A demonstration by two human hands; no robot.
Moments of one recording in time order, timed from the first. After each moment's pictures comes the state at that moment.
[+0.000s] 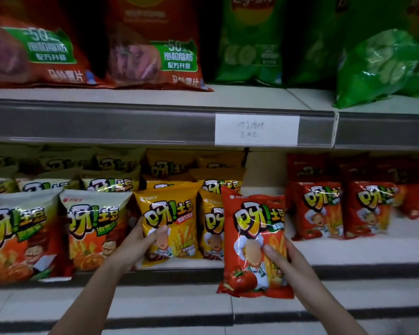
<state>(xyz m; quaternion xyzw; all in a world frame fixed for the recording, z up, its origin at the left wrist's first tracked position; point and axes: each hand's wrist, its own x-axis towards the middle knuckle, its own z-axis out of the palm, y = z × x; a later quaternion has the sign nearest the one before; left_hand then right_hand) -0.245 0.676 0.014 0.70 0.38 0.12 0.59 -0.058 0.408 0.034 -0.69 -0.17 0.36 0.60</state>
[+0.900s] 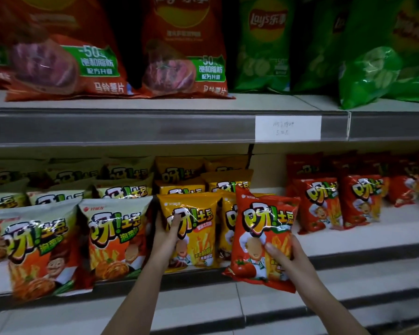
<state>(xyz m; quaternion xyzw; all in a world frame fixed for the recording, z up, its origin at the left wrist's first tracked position) -0.224 0.685 -0.009 0.61 0.37 0.26 0.65 -0.105 0.431 0.023 -0.72 -0.13 0.28 0.62</state>
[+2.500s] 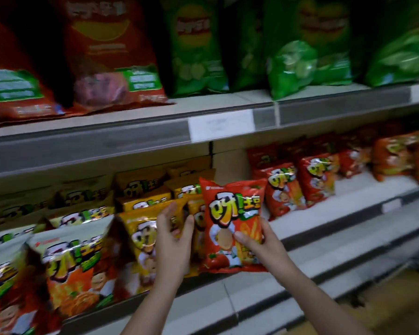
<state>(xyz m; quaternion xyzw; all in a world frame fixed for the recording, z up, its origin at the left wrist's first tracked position) -0.209 0.600 0.050 0.70 0.24 0.36 0.56 -0.113 0.428 0.042 -0.70 -0.17 0.24 0.65</state>
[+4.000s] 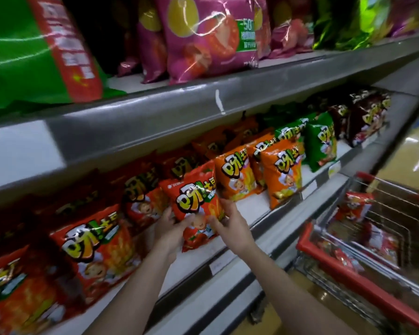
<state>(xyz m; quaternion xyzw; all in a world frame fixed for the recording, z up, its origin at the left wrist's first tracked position) 0.323 0.219 0.003 0.66 0.22 0.06 0.71 0.362 0.071 -0.017 -0.85 -0.10 0.06 0.51</state>
